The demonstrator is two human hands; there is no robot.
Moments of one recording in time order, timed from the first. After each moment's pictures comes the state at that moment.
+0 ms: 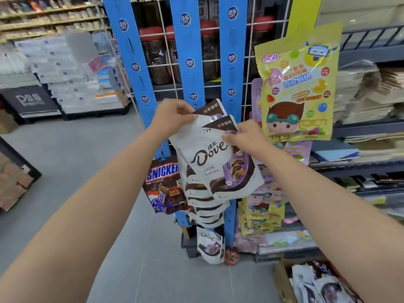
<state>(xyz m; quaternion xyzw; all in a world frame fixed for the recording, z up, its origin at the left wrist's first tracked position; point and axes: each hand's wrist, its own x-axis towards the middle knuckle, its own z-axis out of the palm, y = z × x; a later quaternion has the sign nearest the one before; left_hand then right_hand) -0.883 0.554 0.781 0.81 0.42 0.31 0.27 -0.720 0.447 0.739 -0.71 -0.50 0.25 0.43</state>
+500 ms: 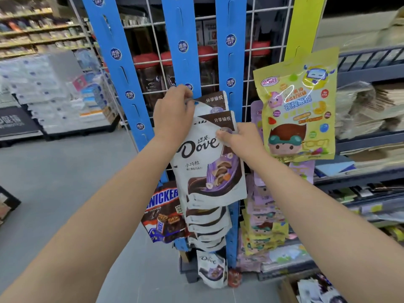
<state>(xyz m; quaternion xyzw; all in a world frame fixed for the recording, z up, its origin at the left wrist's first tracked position) -0.848 0.584 0.810 0.81 0.37 0.45 0.05 -0.726 0.486 0.763 -0.67 -0.43 0.20 0.57</state>
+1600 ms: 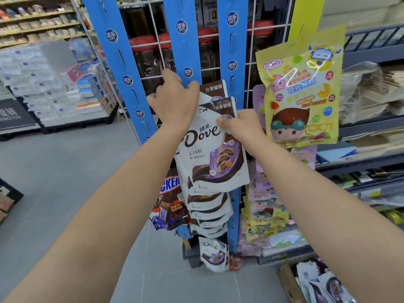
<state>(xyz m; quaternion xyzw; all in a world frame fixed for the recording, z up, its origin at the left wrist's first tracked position) -0.834 0.579 0.809 0.72 0.49 0.48 0.12 -0.733 0.488 0.768 -0.70 -0.36 0.25 0.56</state>
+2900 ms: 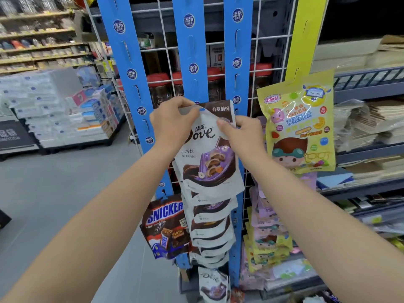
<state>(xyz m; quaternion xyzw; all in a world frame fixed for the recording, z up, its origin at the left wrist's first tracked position) -0.867 0.581 0.833 0.77 0.35 0.50 0.19 -0.759 0.489 0.806 -0.62 -0.40 0.13 0.66</state>
